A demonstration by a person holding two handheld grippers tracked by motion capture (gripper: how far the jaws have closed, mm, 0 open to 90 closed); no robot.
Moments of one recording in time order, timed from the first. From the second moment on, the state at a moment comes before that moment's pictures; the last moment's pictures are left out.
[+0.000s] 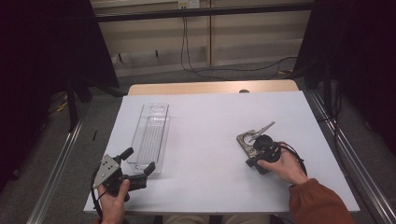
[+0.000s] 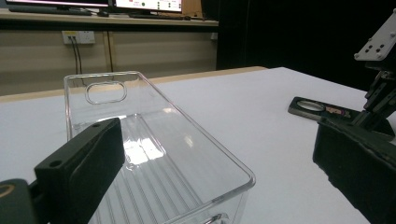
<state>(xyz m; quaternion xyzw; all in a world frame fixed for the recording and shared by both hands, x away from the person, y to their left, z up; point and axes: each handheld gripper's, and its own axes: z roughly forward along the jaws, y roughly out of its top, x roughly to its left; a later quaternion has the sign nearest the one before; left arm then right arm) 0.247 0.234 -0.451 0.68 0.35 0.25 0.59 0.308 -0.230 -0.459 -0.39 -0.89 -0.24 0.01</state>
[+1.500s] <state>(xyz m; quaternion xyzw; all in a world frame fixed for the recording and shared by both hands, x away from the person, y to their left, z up) 0.247 0.235 -0.451 0.68 0.35 0.25 0.59 0.301 -0.237 -0.437 -0.40 -0.85 -0.33 -0.04</state>
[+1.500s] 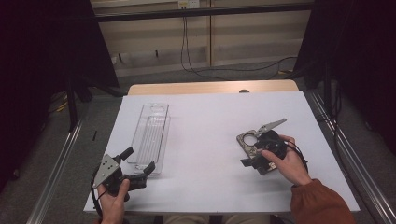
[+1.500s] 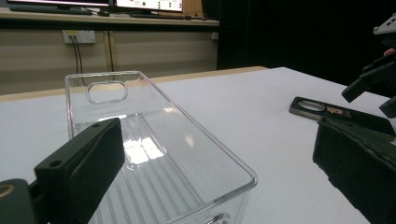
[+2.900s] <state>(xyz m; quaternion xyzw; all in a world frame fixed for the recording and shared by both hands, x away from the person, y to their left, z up) 0.247 0.234 -0.451 0.68 0.35 0.25 0.59 0.330 -0.251 -0.469 -0.48 -0.85 -0.21 -0.07</state>
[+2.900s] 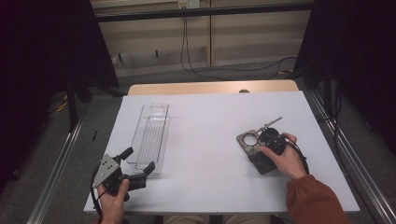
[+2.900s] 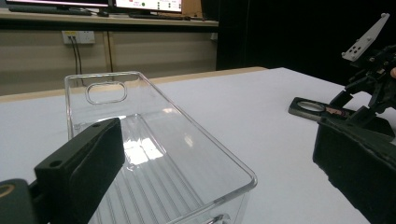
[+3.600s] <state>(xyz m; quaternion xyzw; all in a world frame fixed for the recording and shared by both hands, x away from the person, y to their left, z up) 0.247 0.236 -0.451 0.68 0.35 0.25 0.60 0.327 -0.244 -0.473 -0.47 -0.86 -0.19 -0.09</state>
